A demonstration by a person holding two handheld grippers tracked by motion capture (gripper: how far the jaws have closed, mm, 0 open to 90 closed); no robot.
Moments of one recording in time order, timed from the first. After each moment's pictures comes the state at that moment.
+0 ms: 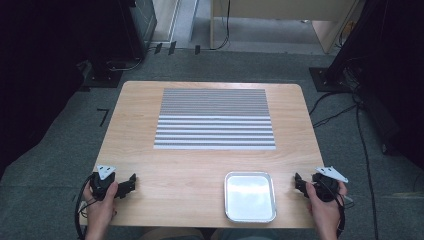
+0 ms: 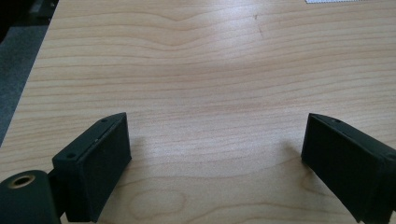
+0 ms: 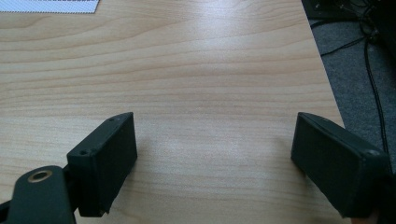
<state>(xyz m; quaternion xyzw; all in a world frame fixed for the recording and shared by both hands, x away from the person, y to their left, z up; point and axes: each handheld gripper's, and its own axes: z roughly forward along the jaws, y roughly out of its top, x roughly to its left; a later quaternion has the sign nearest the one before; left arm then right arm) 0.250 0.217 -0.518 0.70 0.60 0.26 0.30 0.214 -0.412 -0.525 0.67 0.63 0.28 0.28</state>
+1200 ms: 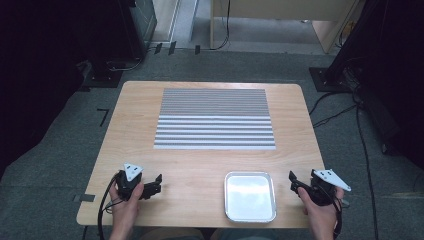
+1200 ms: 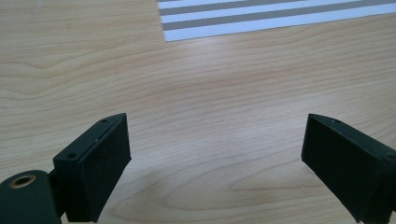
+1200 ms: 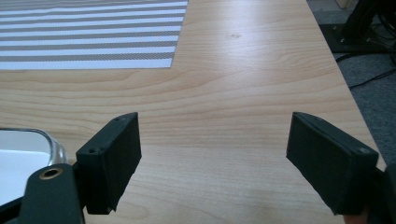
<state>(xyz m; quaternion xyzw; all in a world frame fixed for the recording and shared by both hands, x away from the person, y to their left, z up) 0.237 0.132 -0.494 0.73 0.55 0.24 0.34 0.195 -0.386 -0.498 0.64 0.61 0.37 0.29</state>
